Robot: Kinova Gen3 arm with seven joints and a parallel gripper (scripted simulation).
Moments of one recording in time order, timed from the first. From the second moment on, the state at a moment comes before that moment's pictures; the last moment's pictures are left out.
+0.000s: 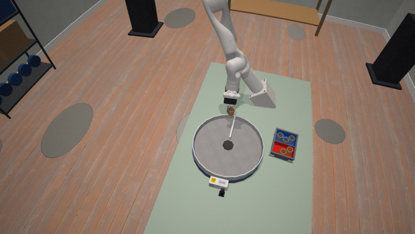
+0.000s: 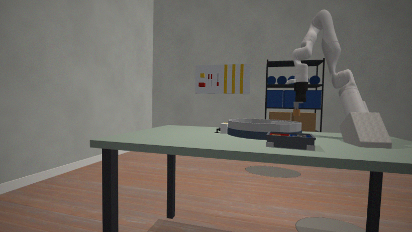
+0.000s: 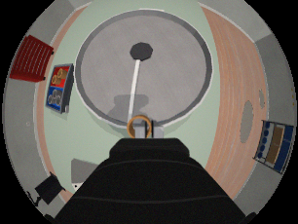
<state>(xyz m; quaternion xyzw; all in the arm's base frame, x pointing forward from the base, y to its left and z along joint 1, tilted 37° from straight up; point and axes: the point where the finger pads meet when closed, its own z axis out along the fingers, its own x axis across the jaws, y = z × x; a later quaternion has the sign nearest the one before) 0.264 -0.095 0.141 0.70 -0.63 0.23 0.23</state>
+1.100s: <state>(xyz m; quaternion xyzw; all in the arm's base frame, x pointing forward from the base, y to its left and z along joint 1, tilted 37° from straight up) 0.310 0.013 0.088 0.81 -0.49 0.19 0.25</state>
